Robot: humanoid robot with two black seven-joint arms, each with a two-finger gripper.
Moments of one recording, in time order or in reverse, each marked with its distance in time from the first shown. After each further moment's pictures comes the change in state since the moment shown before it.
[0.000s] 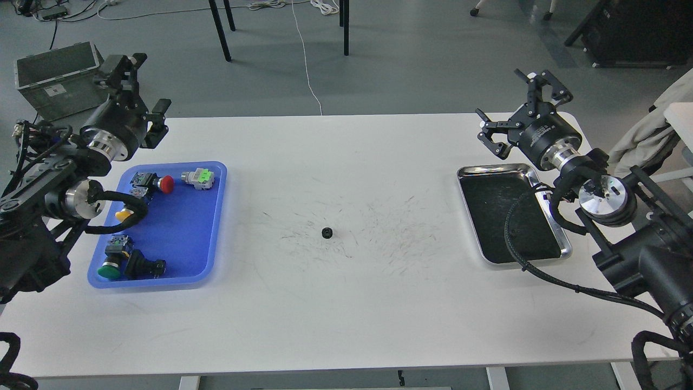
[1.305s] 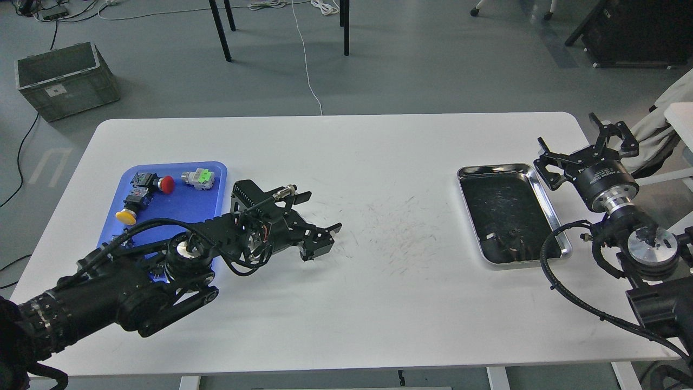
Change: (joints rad) left arm 0.056 -0.240 0.378 -0.144 1.732 0.209 0.167; right arm -0.119 -0.010 0.126 -0.107 0.102 0.107 0.003
